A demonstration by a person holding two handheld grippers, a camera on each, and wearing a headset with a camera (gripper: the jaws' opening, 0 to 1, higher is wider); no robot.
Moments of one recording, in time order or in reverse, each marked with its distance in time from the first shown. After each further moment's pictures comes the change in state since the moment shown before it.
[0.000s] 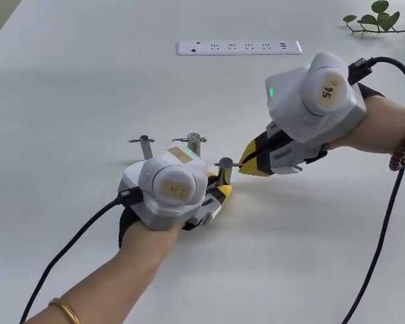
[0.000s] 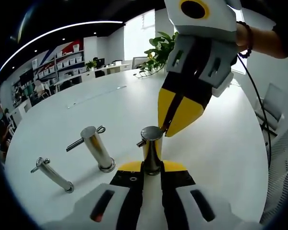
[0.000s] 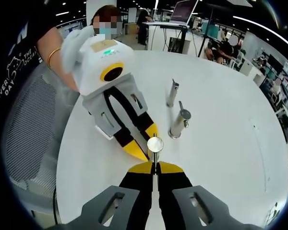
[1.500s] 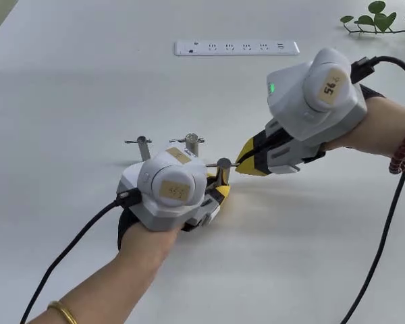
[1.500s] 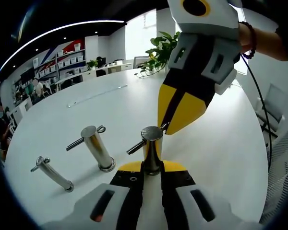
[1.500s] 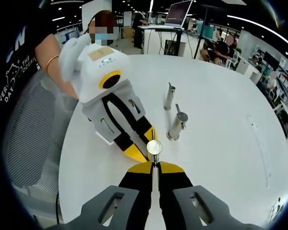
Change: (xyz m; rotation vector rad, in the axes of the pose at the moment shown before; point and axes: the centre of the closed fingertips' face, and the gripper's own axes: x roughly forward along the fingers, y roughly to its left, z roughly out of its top) left arm 0.000 0.000 0.000 -0.009 0.004 0.007; right arm -0.003 0.000 0.003 0.039 -0.027 -0.014
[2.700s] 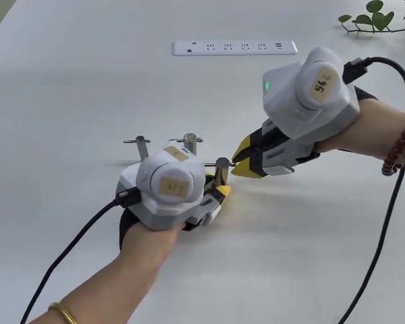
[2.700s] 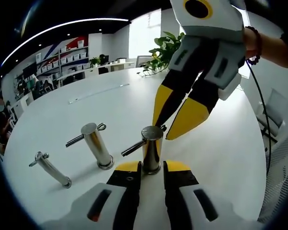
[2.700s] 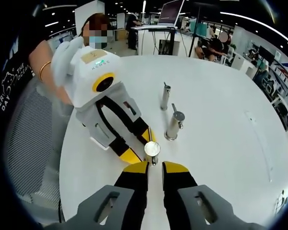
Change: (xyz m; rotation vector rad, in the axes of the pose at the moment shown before) left arm 0.001 -0.002 -0.001 -0.041 0.006 0.006; right arm 0.002 -0.003 0.001 0.057 -0.005 -0.020
